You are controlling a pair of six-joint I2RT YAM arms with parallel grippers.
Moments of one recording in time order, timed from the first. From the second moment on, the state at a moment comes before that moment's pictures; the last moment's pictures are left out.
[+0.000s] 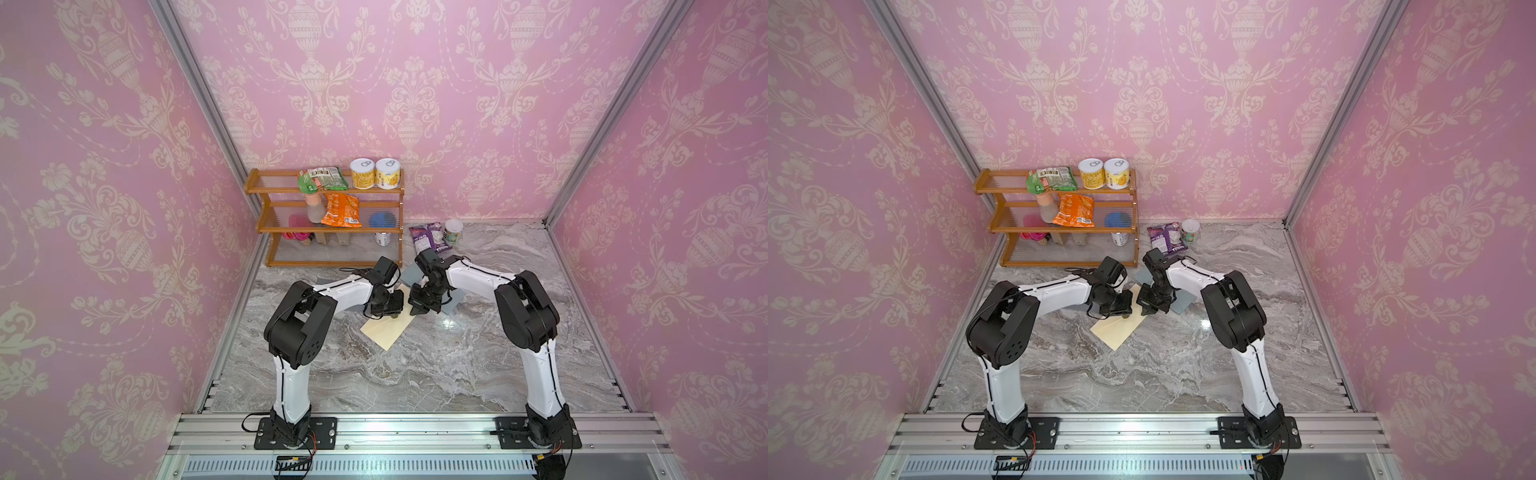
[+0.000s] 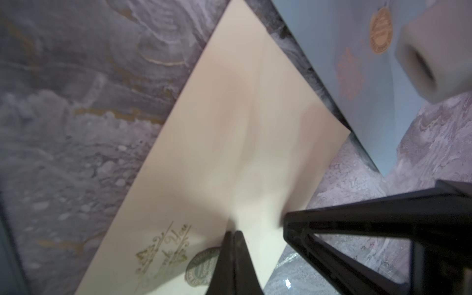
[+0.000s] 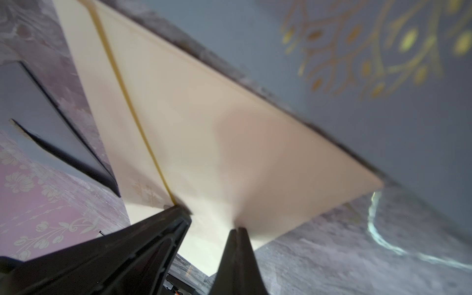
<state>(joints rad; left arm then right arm) -0.53 1.95 1.22 -0.45 0.31 -0.57 0.54 2.15 1.55 -0.77 -0.43 0.86</state>
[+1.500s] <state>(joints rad) -0.51 1.86 1.09 -0.42 0.32 -0.53 0.53 2.16 1.54 -0.72 -0.49 0.87</state>
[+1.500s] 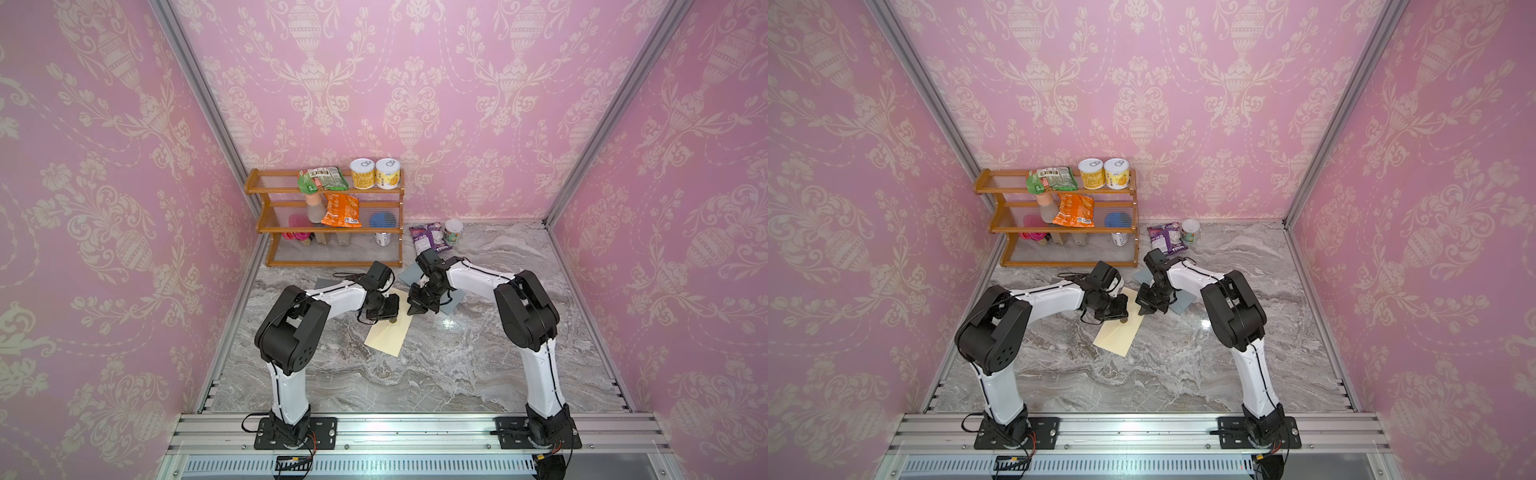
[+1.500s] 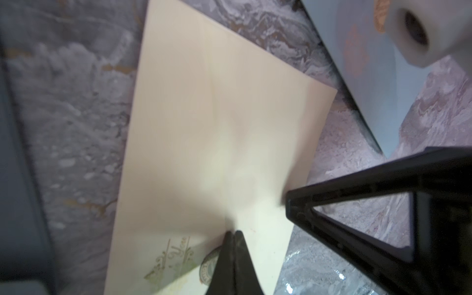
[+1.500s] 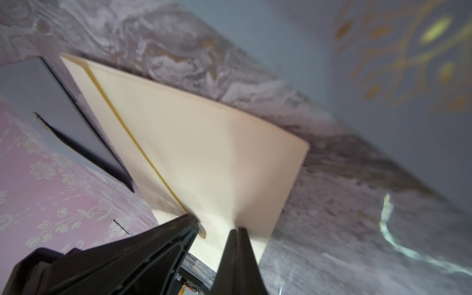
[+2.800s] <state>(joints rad) -0.53 1.77 0.99 -0.43 0.30 -0.42 0.53 2.17 1.56 -0.73 -0.50 0.87</state>
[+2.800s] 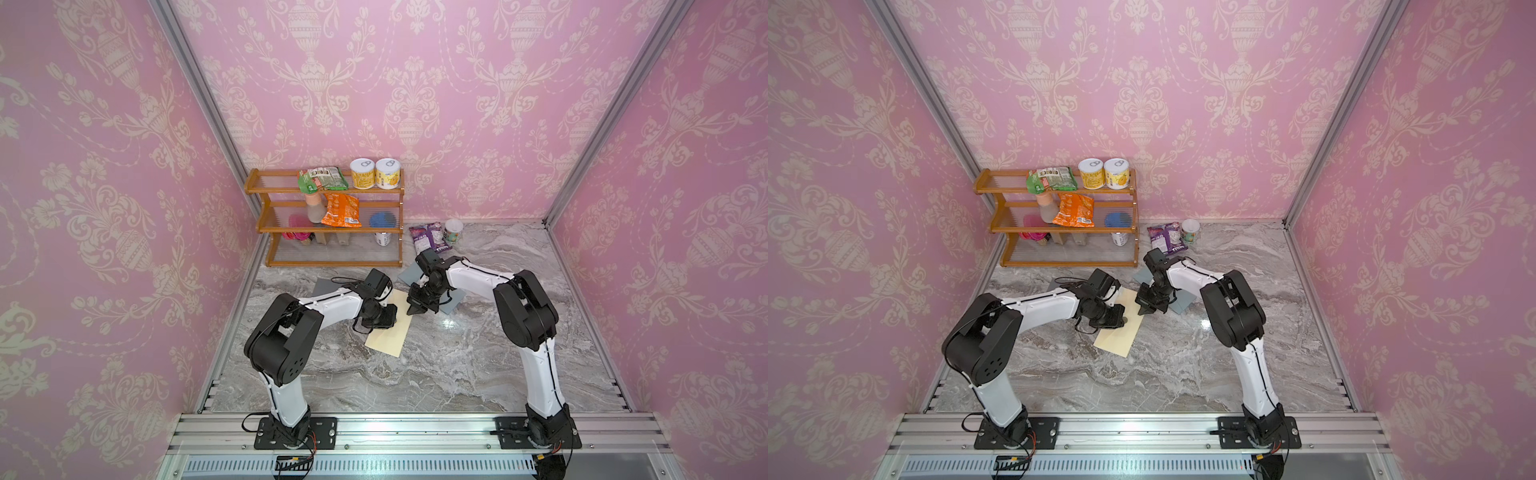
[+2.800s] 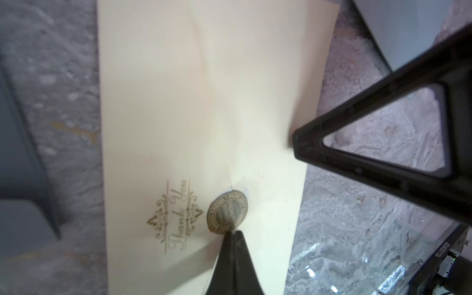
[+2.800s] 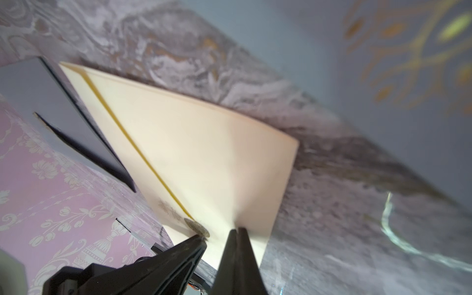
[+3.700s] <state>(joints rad) -0.32 1.22 1.09 -0.67 -0.02 -0.30 0.47 1.46 1.37 -0.79 -0.13 0.65</state>
